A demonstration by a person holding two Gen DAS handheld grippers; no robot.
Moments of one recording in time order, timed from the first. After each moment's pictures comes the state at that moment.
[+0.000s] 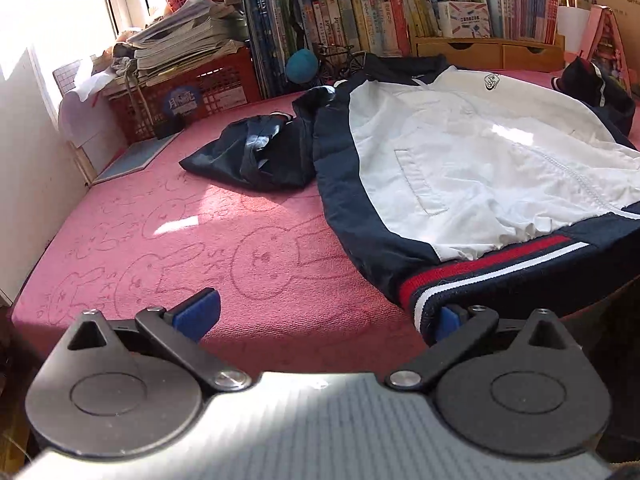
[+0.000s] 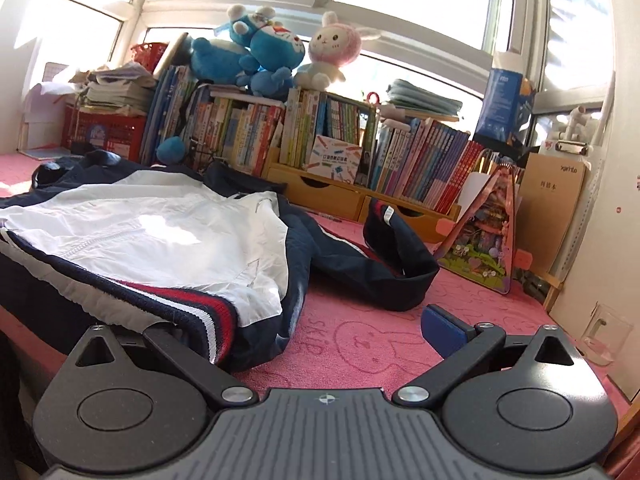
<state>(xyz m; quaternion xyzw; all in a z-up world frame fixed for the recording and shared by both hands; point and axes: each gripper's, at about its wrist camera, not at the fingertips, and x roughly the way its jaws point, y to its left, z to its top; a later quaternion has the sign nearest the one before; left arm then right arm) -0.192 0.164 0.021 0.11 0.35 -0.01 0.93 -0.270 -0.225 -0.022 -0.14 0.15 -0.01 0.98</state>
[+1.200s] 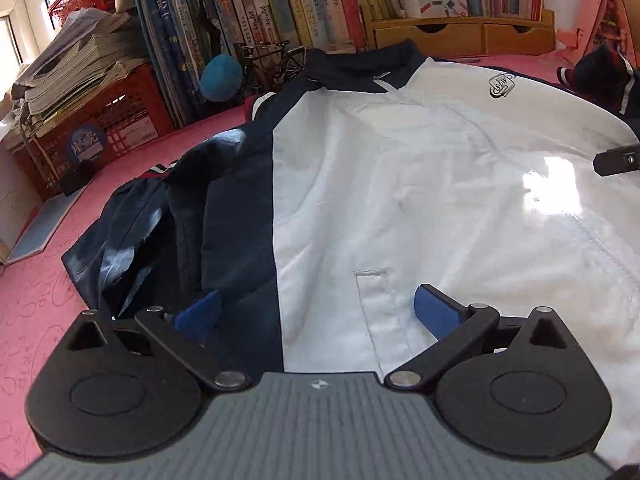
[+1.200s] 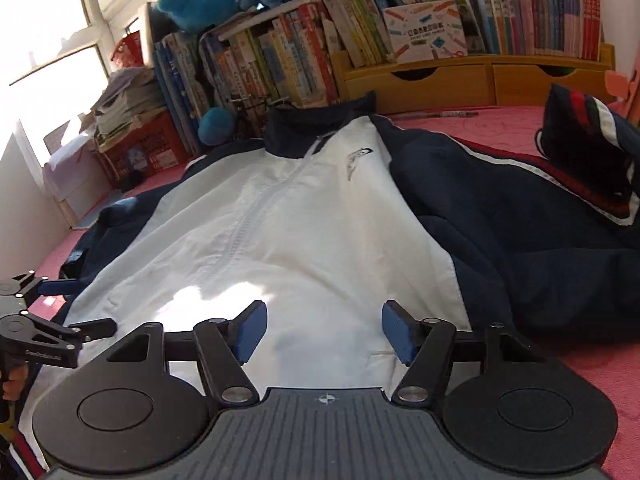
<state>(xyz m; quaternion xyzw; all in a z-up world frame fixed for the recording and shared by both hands) -0.034 0.101 -0.015 0.13 0.37 -0.07 0.92 -0.033 -0.236 -0.033 0.10 0.35 0.14 0.92</state>
